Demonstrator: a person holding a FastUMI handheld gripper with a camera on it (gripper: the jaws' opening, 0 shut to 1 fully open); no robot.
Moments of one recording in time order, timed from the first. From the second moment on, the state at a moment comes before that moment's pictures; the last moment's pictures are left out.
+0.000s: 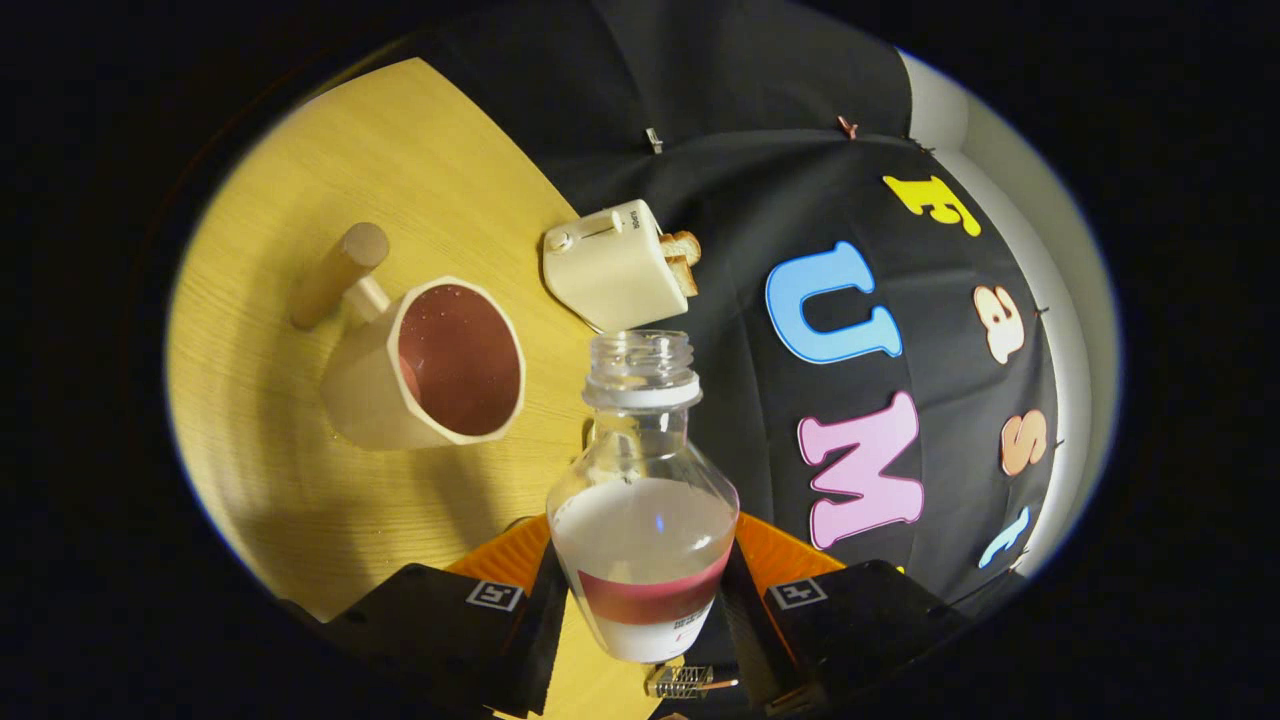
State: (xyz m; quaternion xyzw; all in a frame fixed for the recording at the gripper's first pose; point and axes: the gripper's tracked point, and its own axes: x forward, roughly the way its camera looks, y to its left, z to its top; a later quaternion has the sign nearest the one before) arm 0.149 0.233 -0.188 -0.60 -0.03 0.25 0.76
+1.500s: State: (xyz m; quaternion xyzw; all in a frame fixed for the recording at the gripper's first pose) arm 0.170 0.256 -0.213 -0.75 -0.09 0.29 0.58
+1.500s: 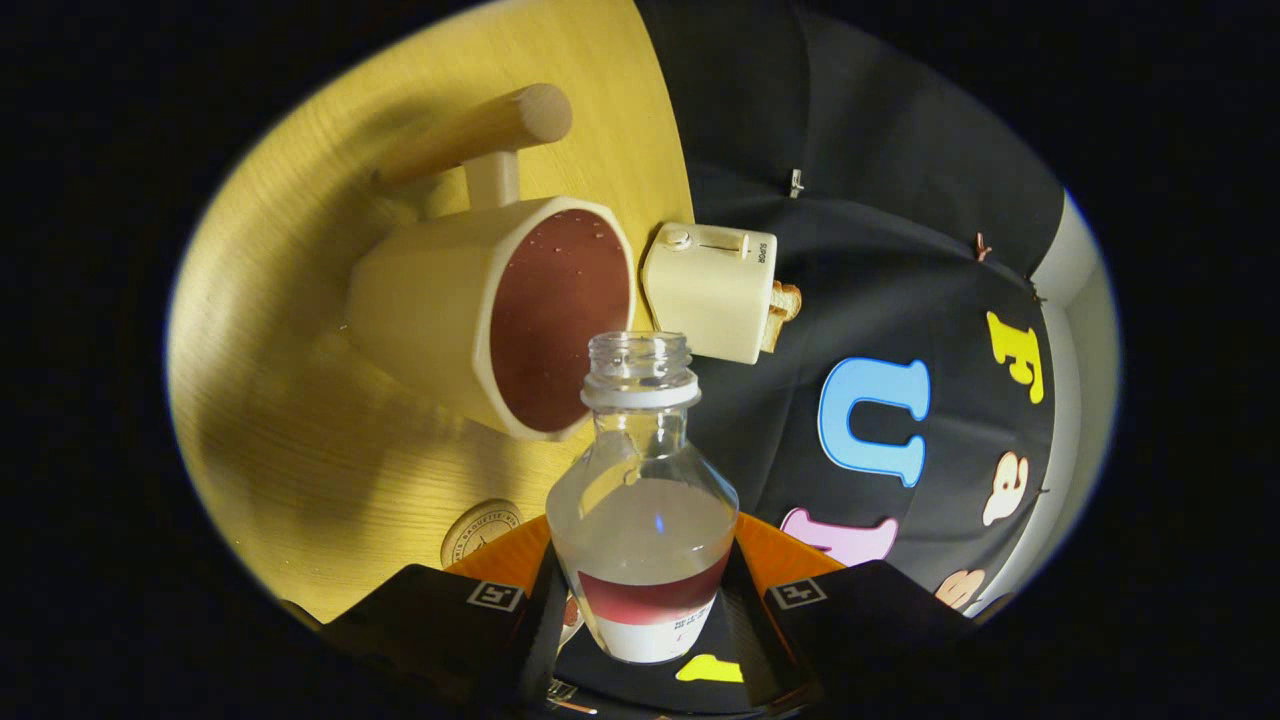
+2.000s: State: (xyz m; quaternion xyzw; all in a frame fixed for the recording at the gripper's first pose) arm 0.174 0.260 -0.208 -0.78 -0.11 0.29 0.54
